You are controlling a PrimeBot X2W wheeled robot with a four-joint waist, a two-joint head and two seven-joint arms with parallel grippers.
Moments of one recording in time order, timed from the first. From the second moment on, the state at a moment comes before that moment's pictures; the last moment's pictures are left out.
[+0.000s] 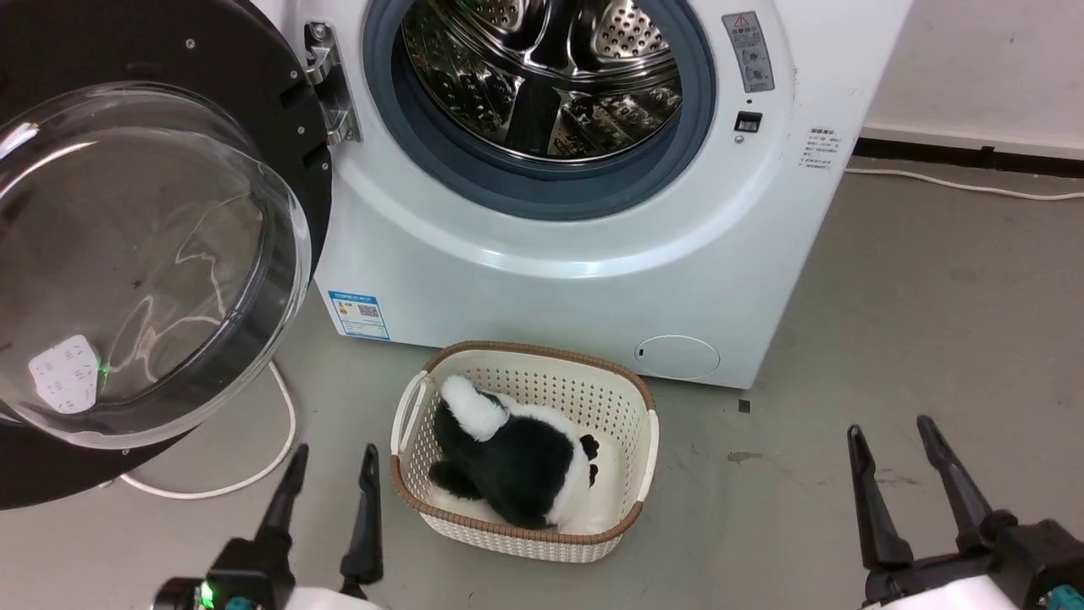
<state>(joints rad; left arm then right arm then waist) 0.05 0.07 -0.05 0.06 -0.13 -0.01 -0.26 0.07 -0.06 -0.04 -0.03 0.09 0.13 -0.26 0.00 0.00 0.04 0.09</state>
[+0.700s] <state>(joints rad) 0.07 0.07 -0.05 0.06 -0.10 0.01 -0.26 0.08 -0.06 -0.03 -0.01 0.10 0.13 -0.26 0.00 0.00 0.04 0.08</state>
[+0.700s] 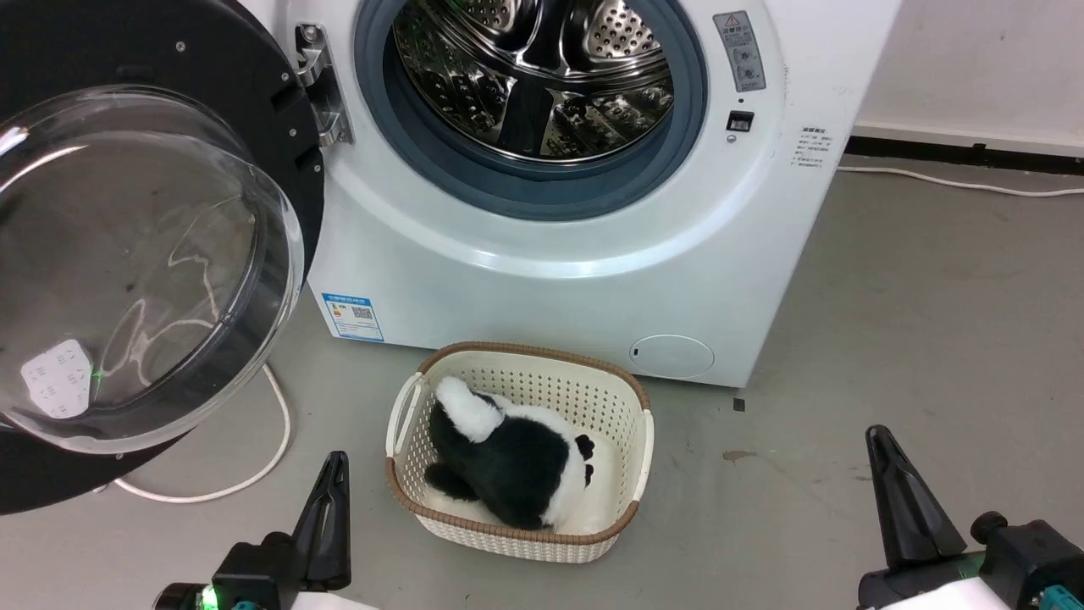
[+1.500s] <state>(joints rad) 0.06 0.07 -0.05 0.05 -0.09 0.01 -0.21 0.07 -0.06 -0.03 -0.01 0.09 0.13 -0.21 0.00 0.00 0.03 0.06</state>
